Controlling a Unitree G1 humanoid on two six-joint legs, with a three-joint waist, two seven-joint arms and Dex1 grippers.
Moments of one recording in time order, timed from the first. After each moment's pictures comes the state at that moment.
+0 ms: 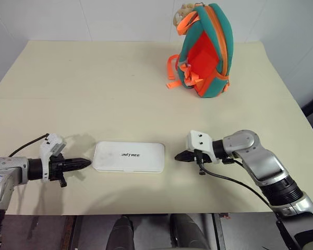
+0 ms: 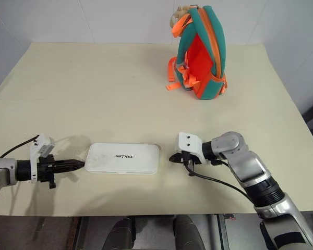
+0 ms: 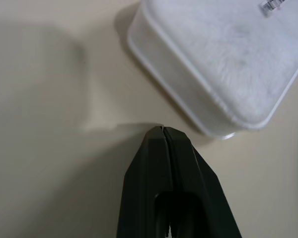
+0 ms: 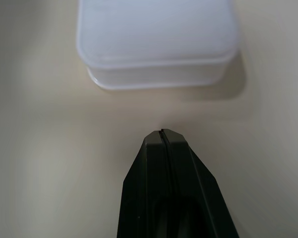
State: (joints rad) left arm -0.10 0.97 0.25 0.00 -0.47 0.74 -1.08; right arm -0.55 -0.68 0.32 -0.12 0.09 0.44 1.21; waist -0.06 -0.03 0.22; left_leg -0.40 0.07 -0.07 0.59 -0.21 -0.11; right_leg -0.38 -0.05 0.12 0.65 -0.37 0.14
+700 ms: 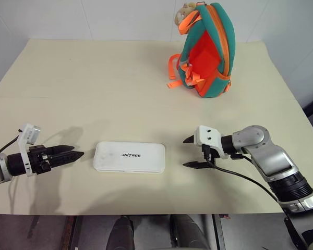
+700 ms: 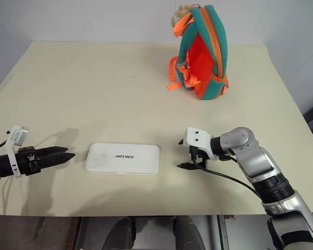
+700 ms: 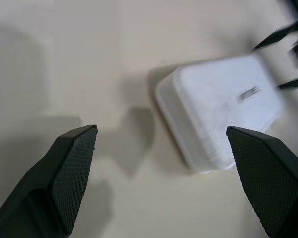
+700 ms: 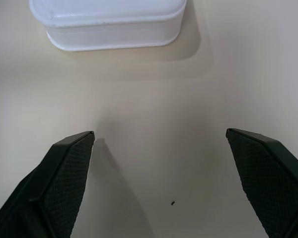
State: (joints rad) left arm -0.20 0.97 0.42 0.12 -0.70 1.01 -1.08; right arm -0.57 -0.72 0.30 -0.07 0.10 0.41 1.20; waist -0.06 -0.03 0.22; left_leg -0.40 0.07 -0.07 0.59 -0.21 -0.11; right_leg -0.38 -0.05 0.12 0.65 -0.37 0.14
